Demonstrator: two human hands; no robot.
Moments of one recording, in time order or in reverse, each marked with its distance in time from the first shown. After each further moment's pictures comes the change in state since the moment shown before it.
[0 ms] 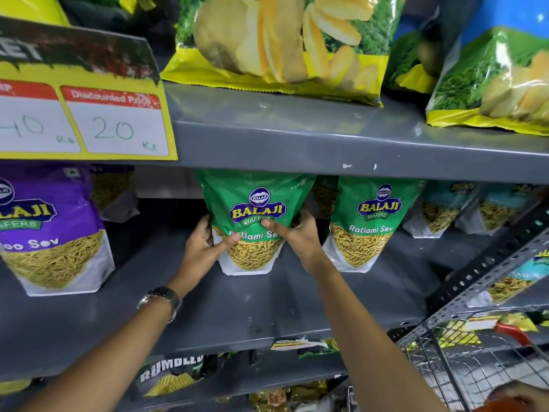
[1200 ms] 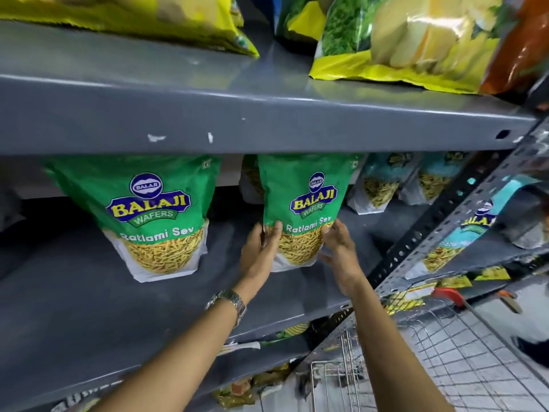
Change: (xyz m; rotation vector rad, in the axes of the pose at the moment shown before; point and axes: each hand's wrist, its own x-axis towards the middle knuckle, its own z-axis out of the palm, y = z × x) left_hand -0.012 -0.020 0.232 0.095 -0.106 -0.250; right_hand -0.033 0.046 -0.202 0.066 0.279 0.140
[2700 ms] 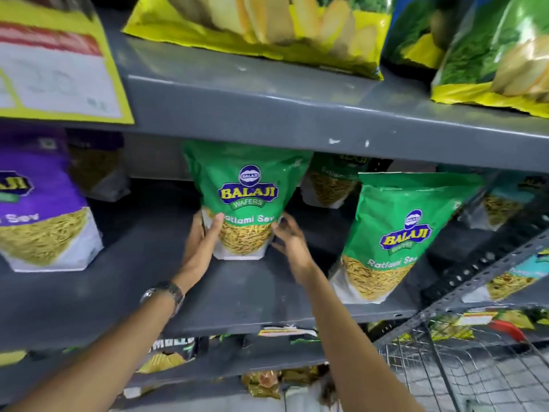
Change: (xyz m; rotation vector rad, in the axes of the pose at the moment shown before) left_hand -0.024 -0.017 -0.205 -0.003 0.279 0.107; right_hand -0.048 0.000 0.193 0.051 -0.356 0.092
